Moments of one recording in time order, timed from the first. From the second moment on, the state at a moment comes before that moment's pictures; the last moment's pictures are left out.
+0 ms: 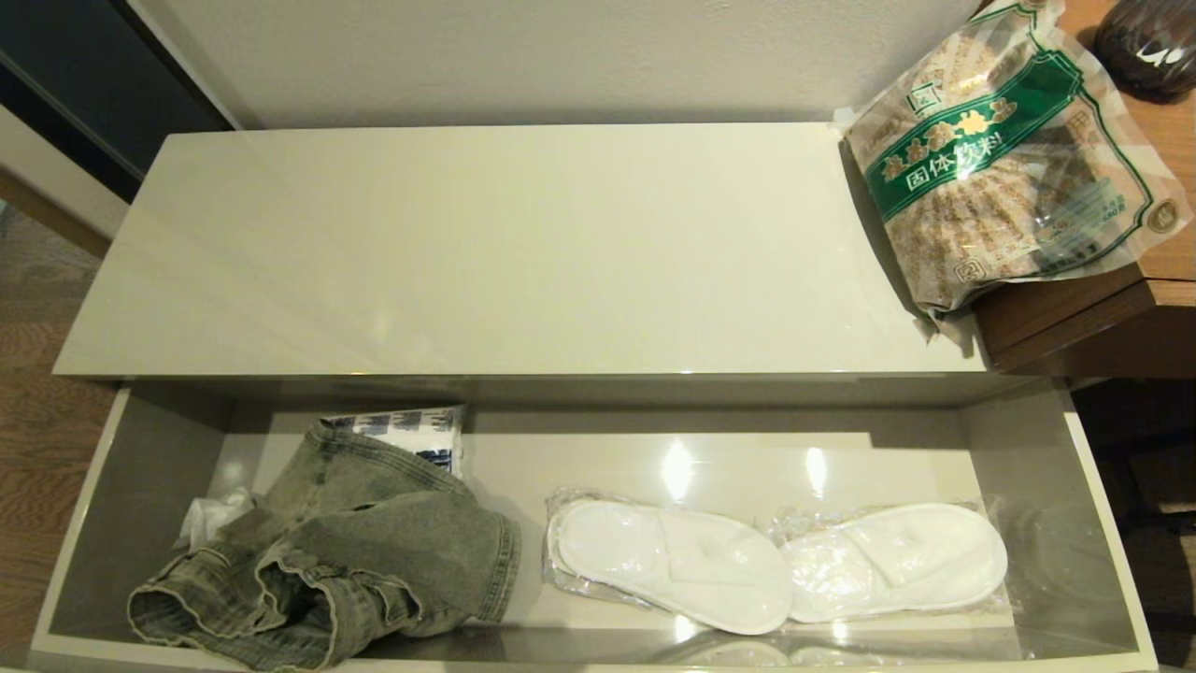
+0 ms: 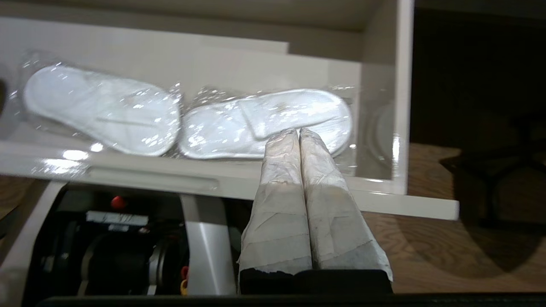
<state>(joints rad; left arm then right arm) 0.00 0.00 0.00 0.02 -0.01 0.09 0.00 0.02 -0.10 0.17 0.04 -0.10</state>
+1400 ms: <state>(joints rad) 0.01 0.57 -0.59 1.17 -0.07 0.10 0.00 0.02 -0.06 0.17 0.02 -0.01</state>
